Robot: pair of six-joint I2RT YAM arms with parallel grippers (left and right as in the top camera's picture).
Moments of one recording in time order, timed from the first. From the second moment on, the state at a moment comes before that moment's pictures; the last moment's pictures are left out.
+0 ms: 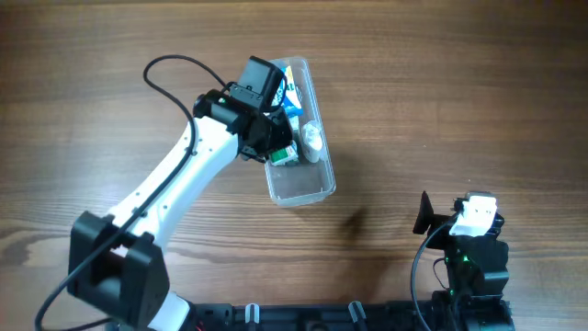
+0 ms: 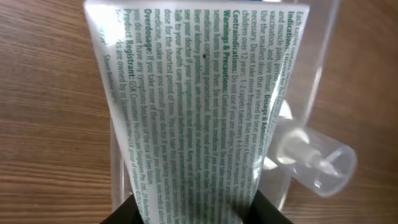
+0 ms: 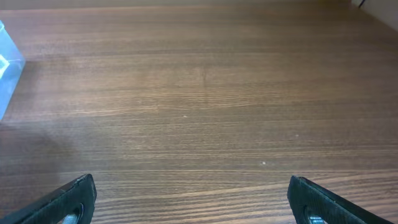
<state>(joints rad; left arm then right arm) -0.47 1.70 1.36 -0.88 0.16 -0.81 0.05 0.01 0.16 -0.57 0.16 0.04</state>
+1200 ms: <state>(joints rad) -0.40 1.67 1.35 -0.71 0.23 -0.81 0.05 0.01 0.16 -0.57 0.16 0.04</state>
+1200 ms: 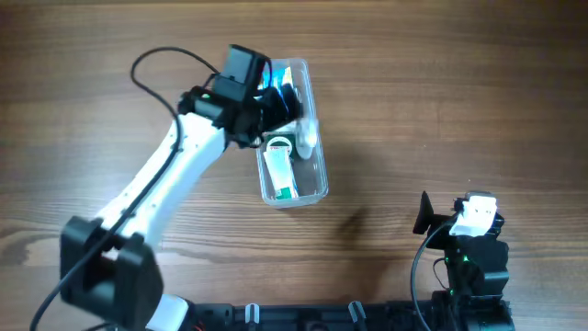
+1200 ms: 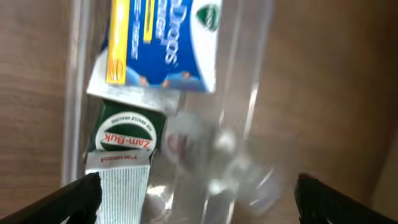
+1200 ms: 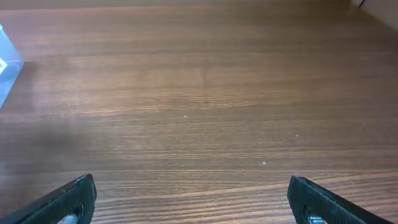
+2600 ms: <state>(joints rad) -0.15 0.64 0.62 -0.26 -0.20 -0.38 0.05 0.01 0.16 -0.57 0.16 0.04</state>
